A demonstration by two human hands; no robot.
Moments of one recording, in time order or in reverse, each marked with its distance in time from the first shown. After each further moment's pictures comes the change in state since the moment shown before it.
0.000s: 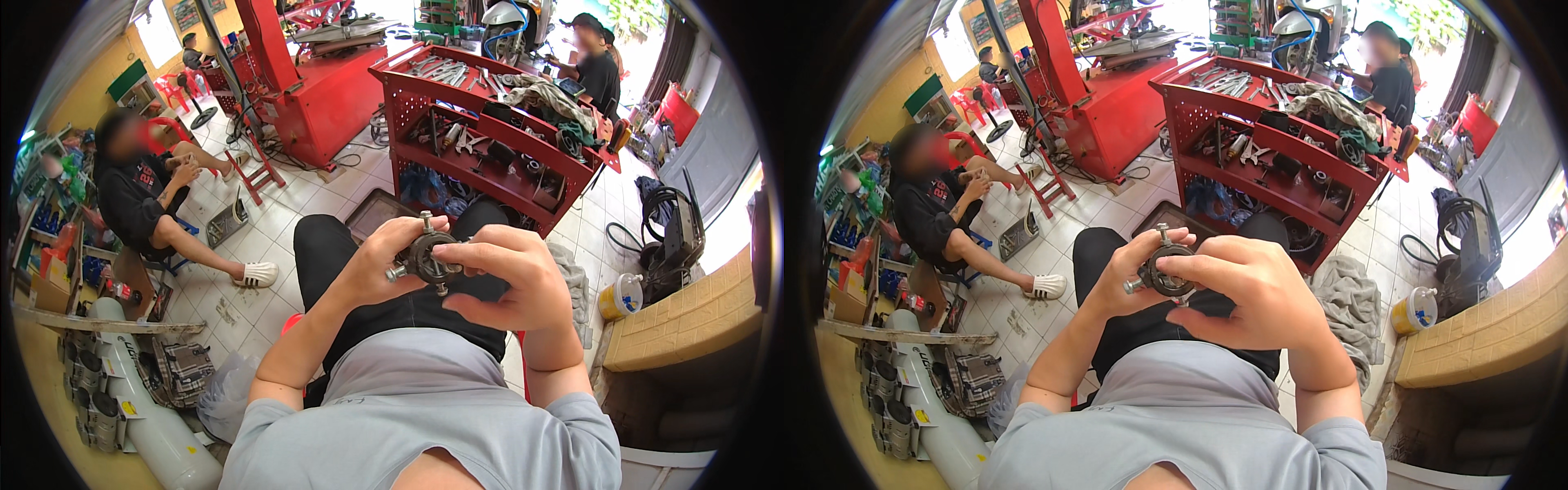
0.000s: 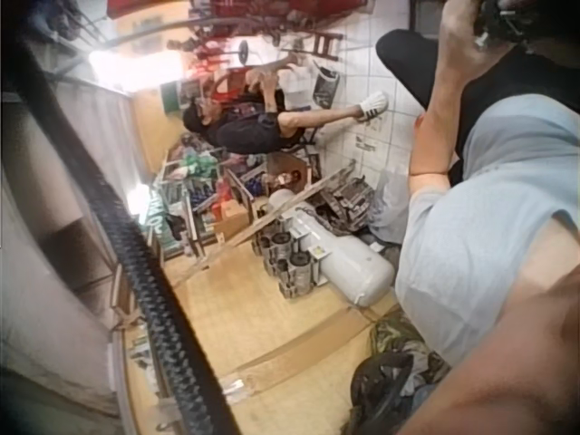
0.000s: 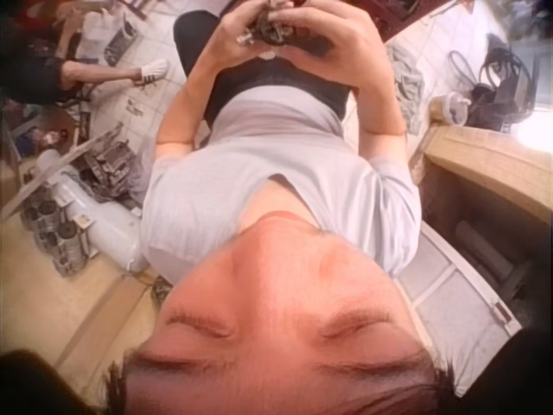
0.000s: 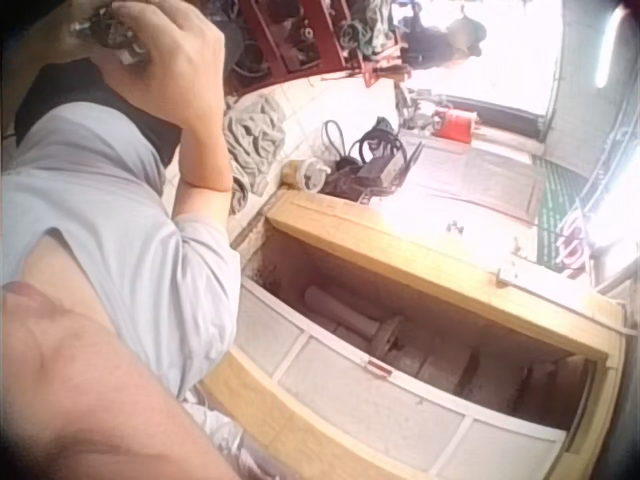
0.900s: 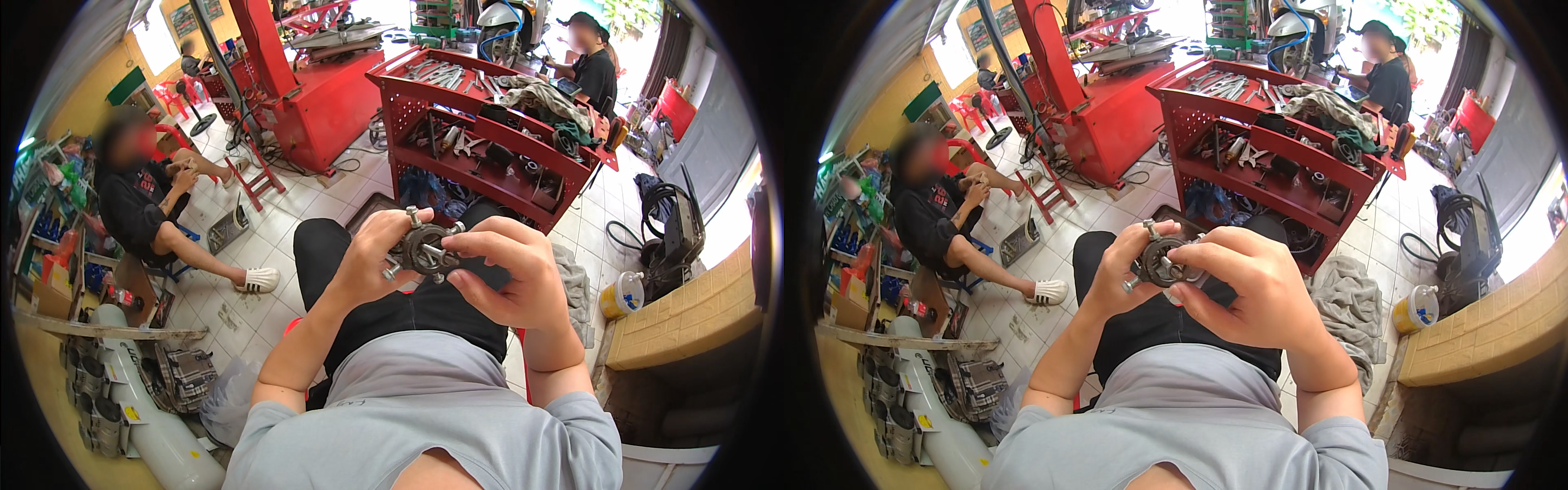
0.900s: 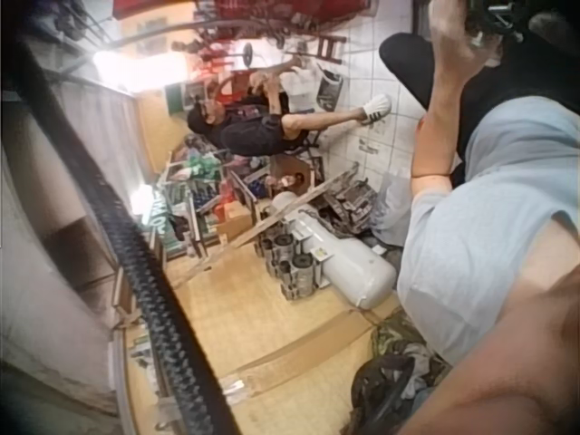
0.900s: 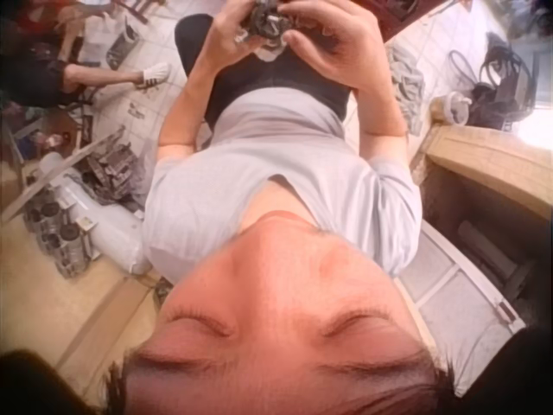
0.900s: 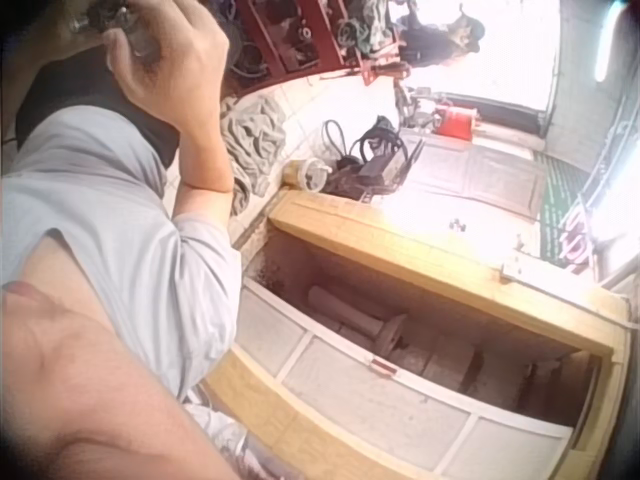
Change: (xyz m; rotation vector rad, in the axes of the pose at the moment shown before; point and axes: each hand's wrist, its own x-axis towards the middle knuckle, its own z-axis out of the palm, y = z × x) left_hand 0.006 0.004 -0.012 0.303 0.071 0.118; right_hand 0.000 -0.005 0.000 -0.061 0.092 0.079
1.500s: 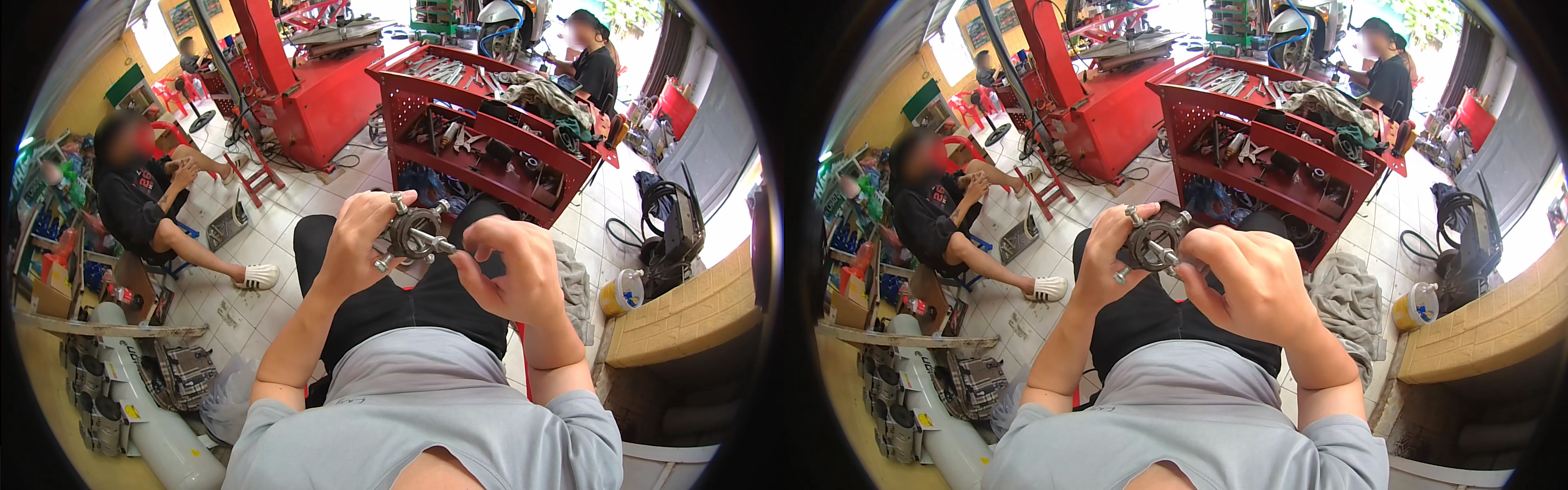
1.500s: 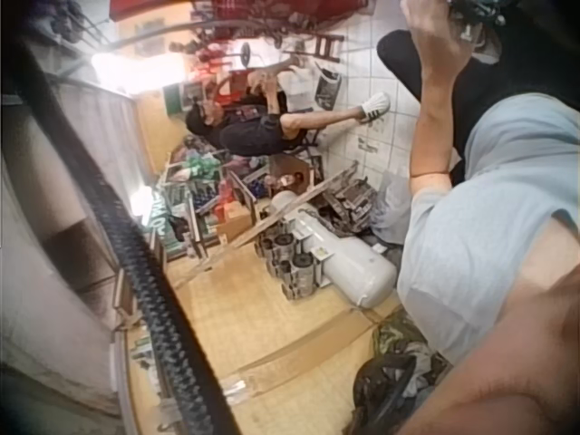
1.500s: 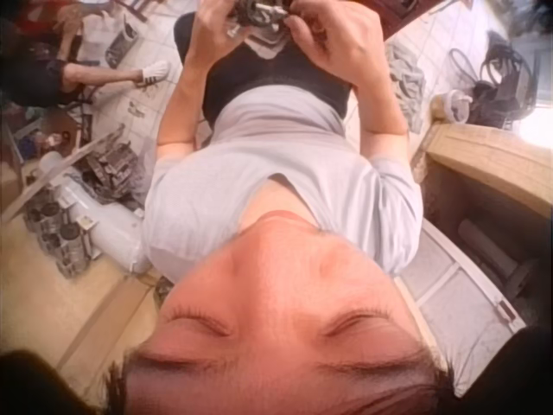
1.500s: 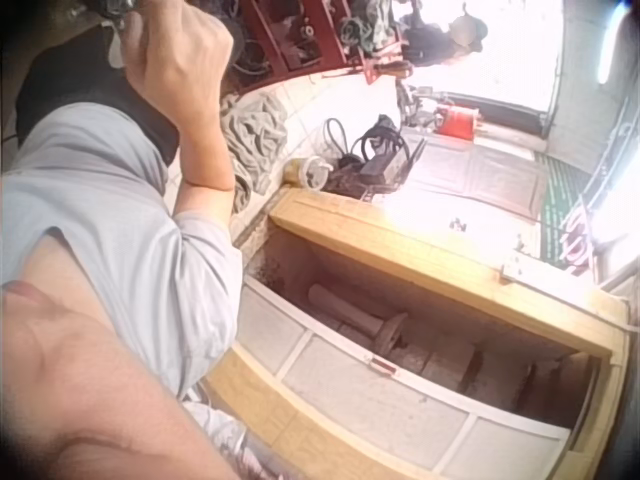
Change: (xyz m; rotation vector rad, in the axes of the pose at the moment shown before) left_hand 0.009 0.005 -0.014 0.246 0.091 0.088; right_hand -0.005 0.010 0.010 -0.163 0.122 -0.201
